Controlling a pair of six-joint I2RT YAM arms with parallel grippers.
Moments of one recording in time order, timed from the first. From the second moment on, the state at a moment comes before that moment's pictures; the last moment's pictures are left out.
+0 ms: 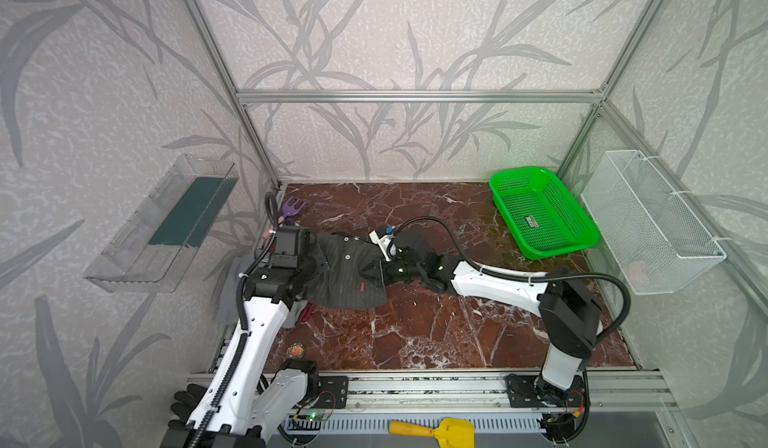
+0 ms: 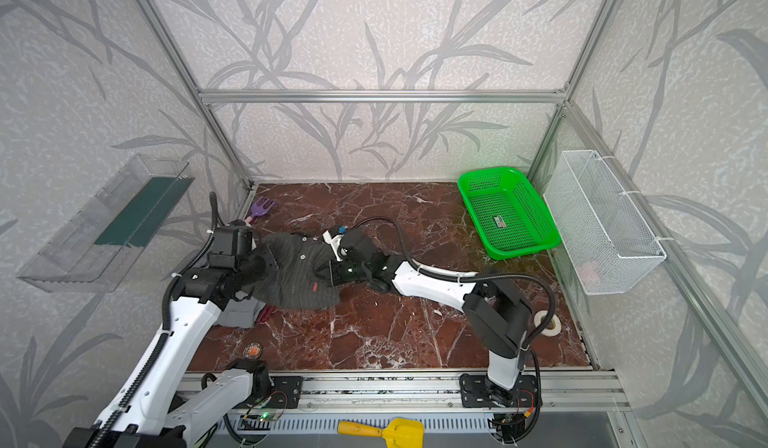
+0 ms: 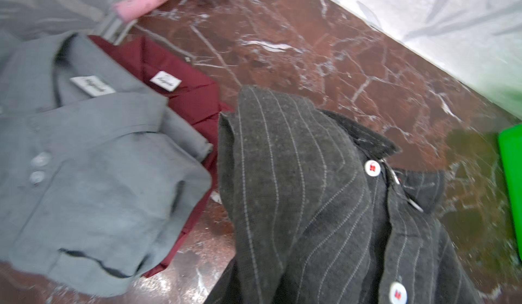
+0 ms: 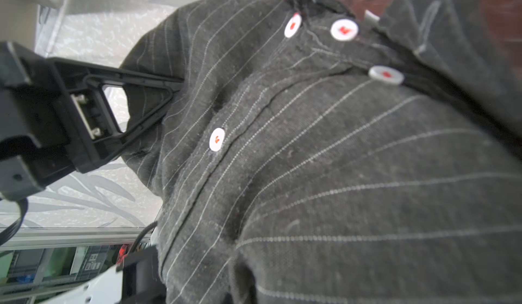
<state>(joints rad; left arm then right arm) -0.02 0.95 0.95 -0.83 -0.12 -0.50 1.00 1.87 1.35 0.05 -0.35 0.72</state>
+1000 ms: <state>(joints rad) 0.32 1.03 0.91 -0.74 -0.48 -0.52 1.20 2.49 2.17 -0.03 -0.27 0.60</state>
